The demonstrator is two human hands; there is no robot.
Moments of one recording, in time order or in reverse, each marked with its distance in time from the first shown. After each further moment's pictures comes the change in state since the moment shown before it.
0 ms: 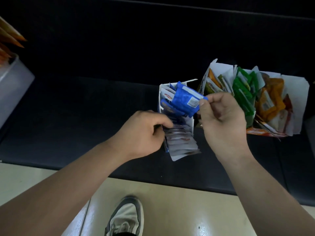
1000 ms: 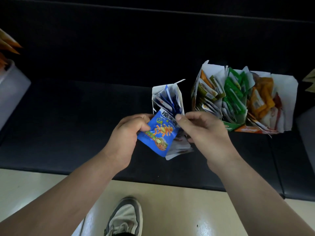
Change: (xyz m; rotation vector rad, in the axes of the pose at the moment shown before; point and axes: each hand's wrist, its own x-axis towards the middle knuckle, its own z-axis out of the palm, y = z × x) left_hand -0.009 0.014 0.006 -0.974 0.176 -0.420; right_hand -0.016 -0.005 0.003 0.063 -0.114 0.466
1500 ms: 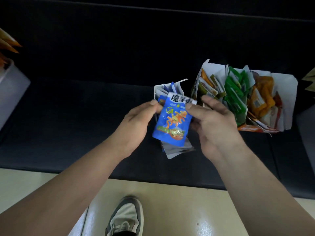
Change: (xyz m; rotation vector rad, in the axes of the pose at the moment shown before) left_hand 0.015 0.011 0.003 0.282 -0.044 0.076; right_hand 0.006 -0.024 0.006 0.590 0.097 0.090
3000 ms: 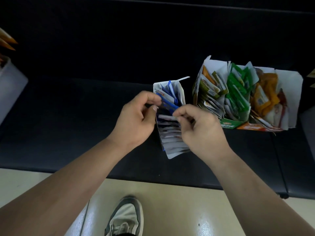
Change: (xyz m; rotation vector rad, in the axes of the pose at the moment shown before) left_hand 0.015 -0.019 -0.002 0.347 0.153 0.334; right_hand 0.019 0.036 -0.025 -1.040 -0.297 -0.731
